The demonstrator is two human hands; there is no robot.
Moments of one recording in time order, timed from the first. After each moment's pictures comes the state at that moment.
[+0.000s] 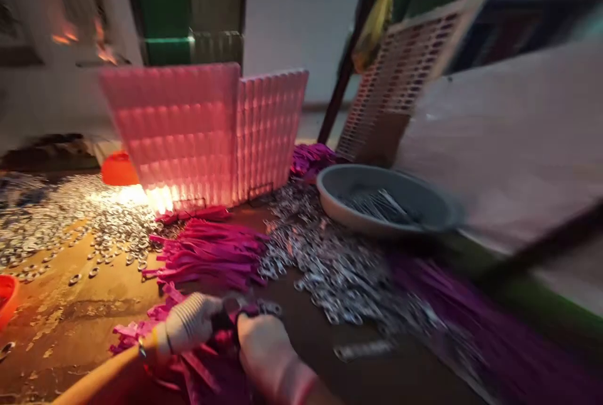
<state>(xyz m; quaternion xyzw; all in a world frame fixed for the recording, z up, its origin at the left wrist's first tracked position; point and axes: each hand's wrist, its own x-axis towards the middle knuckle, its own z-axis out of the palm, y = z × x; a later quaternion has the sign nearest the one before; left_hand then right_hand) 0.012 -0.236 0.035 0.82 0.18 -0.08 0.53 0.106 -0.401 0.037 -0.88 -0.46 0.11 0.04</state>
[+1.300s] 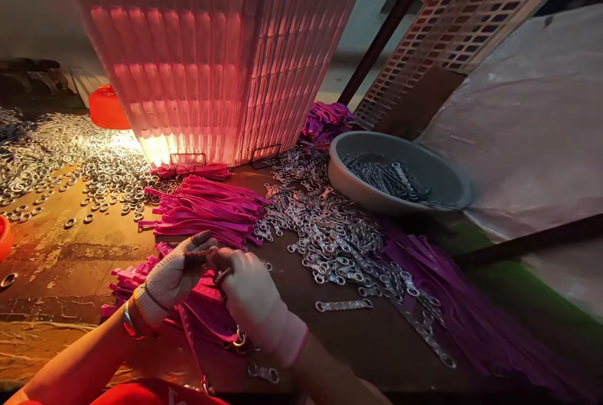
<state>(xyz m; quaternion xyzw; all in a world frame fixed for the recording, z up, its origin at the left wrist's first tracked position) 0.014 -0.257 0.037 0.26 0.20 0.14 0.93 0.105 -0.403 0.050 -0.77 -0.59 -0.05 0.23</state>
